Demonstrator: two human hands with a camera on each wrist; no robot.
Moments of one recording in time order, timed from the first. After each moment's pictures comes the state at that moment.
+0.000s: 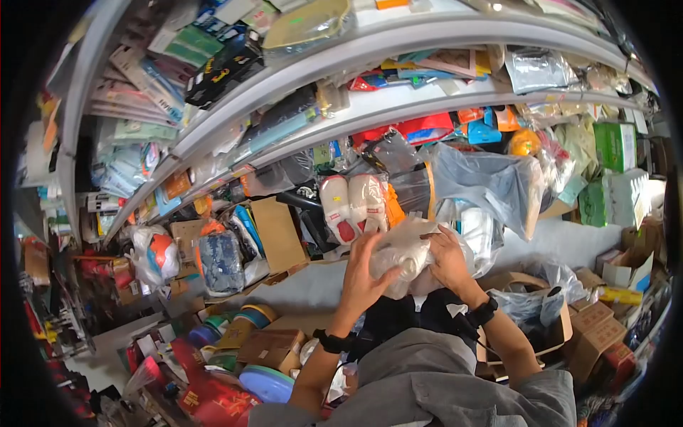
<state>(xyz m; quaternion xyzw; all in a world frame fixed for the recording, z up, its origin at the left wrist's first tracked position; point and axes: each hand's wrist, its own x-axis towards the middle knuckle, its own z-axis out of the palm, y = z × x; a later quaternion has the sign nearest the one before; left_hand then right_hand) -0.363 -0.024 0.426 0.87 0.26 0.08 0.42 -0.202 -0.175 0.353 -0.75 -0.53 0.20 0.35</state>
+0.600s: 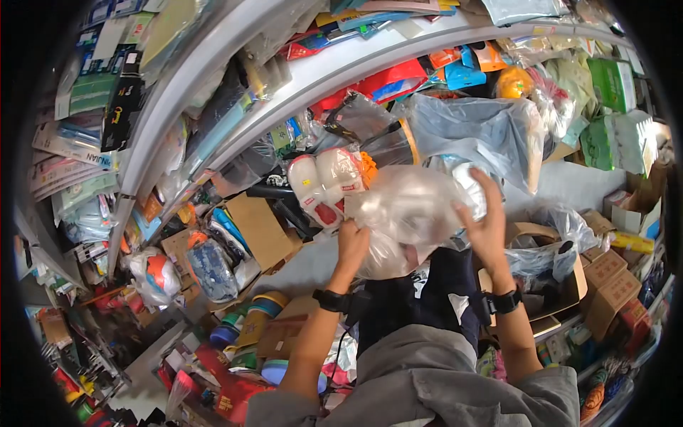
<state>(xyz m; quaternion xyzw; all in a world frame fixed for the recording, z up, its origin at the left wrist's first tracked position) -0.334 -0.010 0.305 0.73 0.45 -0.05 0.52 -0.147 -0.210 0.363 -0.85 -0.22 0.16 0.46</state>
